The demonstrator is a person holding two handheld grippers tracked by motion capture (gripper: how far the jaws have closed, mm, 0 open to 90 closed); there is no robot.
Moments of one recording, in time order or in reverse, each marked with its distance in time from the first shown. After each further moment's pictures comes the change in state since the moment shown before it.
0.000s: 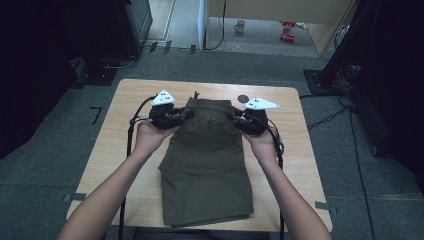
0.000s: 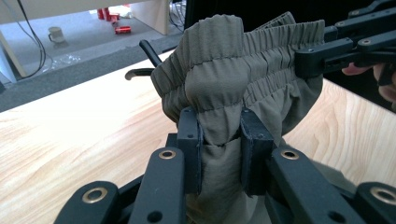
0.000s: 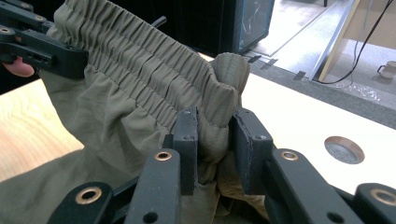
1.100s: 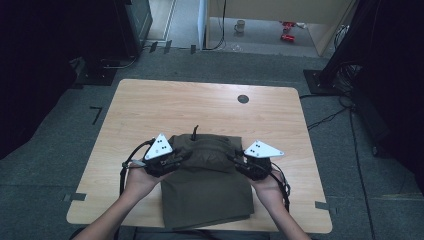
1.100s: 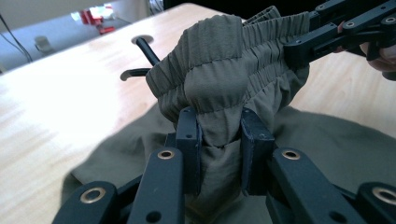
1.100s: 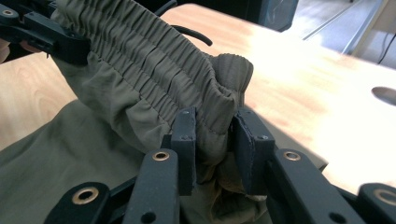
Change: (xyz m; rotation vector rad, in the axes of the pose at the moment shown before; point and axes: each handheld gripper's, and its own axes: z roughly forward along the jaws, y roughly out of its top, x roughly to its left) left arm -0.075 -0.077 -0.051 0.024 -0.036 0.111; right arm 0.065 -0.077 -0.061 0.029 0.069 -0.046
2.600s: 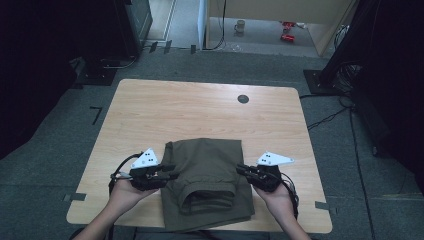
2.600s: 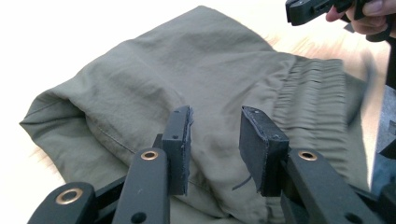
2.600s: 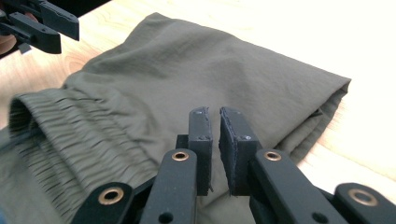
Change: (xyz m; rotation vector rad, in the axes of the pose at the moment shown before) left arm 0.011 -0.045 -0.017 0.125 -0.098 -0.091; right arm -0.018 -0.041 -0.014 0.114 0.109 0.138
